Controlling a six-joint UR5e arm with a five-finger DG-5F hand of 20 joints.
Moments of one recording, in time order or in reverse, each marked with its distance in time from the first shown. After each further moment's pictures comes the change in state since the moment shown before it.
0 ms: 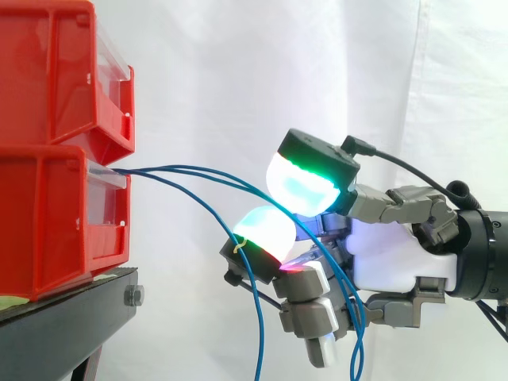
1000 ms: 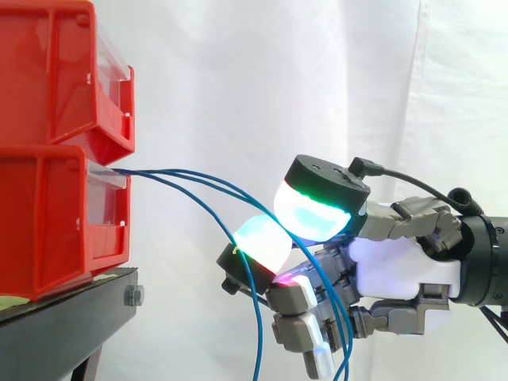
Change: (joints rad) arm 0.001 0.000 -0.008 -0.002 0.000 0.003
